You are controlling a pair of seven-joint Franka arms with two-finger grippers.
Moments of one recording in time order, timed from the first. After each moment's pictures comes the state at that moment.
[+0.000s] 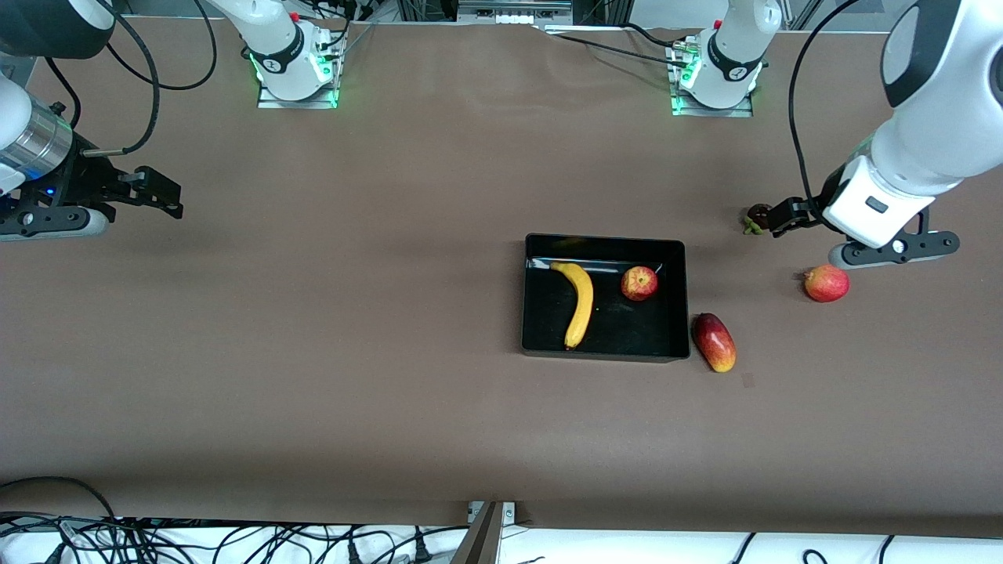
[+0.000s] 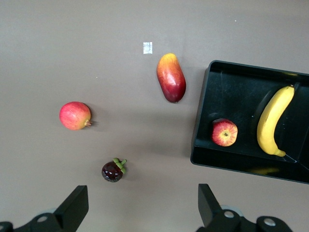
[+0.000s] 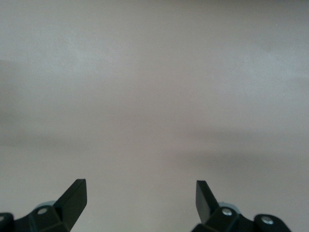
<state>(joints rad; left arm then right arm) 0.02 0.14 -0.20 -1.57 0.08 1.59 -0.30 0.11 0.06 -0.04 -1.62 -0.01 1.66 0.00</state>
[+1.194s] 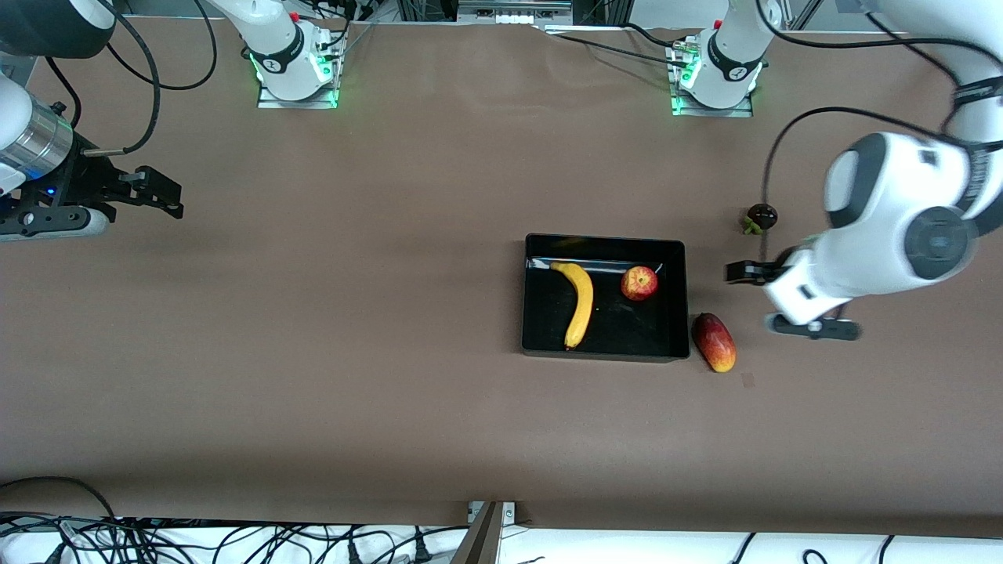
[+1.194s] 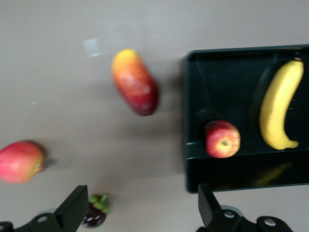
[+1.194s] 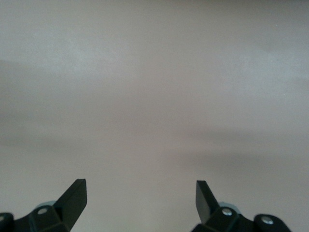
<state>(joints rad) 0.00 0.40 -0.21 -1.57 0.02 1.76 -0.10 0.11 0.06 -0.03 -1.62 -0.01 1.66 0.00</state>
